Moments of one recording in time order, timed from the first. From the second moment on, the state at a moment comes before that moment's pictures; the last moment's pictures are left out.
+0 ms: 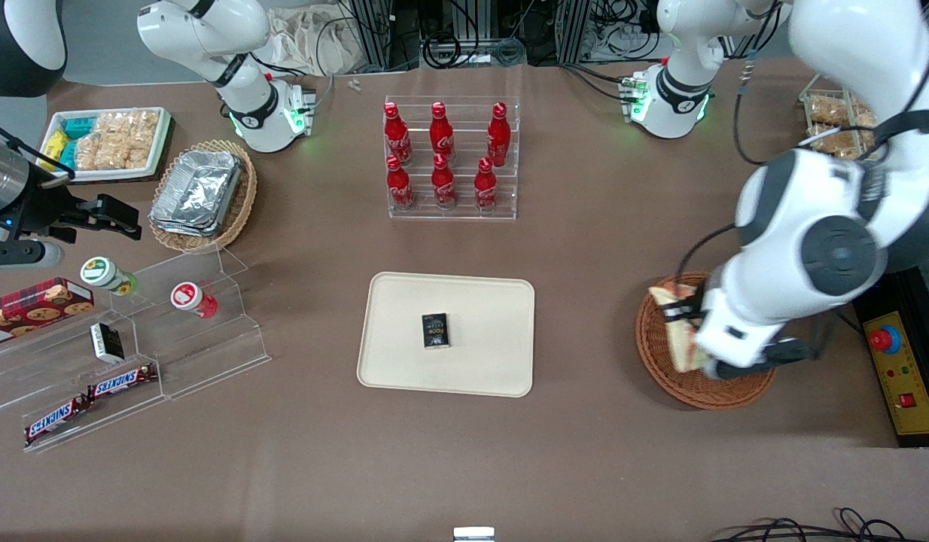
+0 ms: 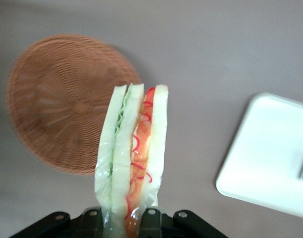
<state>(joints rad) -0.04 0.51 -0.38 -1.28 0.15 1.66 -0.52</state>
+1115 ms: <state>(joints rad) -0.35 0.89 -0.35 -1.20 0.15 2.04 -0.45</state>
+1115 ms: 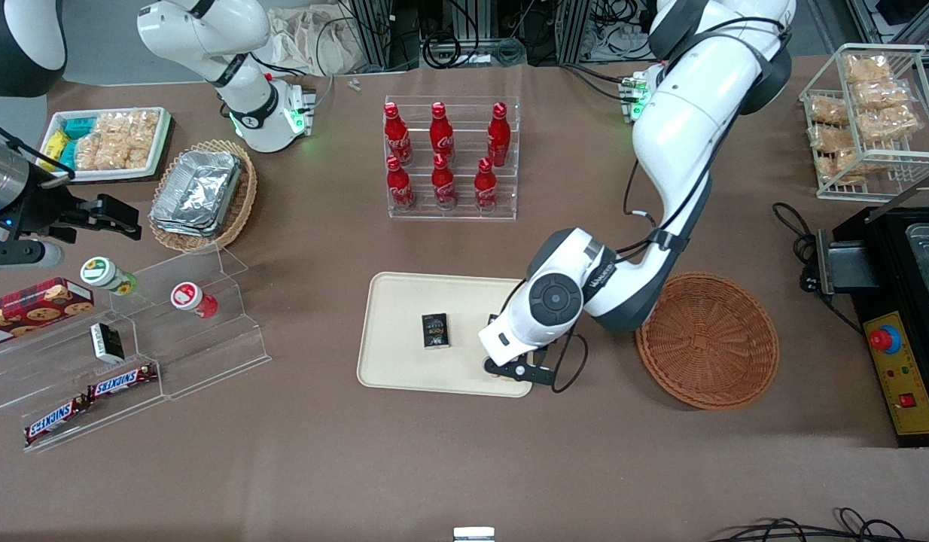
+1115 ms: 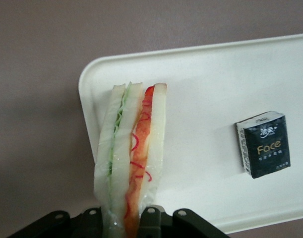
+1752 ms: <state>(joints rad) -0.39 0.92 -0.34 -1.20 0.15 2.09 -0.68</state>
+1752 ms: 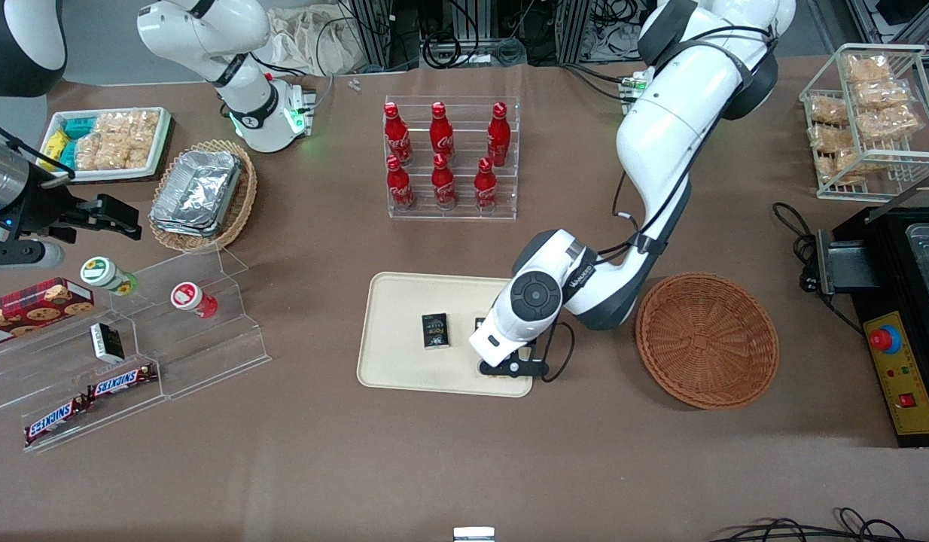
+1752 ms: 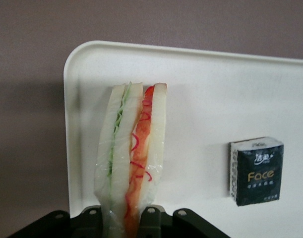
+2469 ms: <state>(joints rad) -0.38 0.86 -0.33 -1.14 0.15 2.05 -0.71</state>
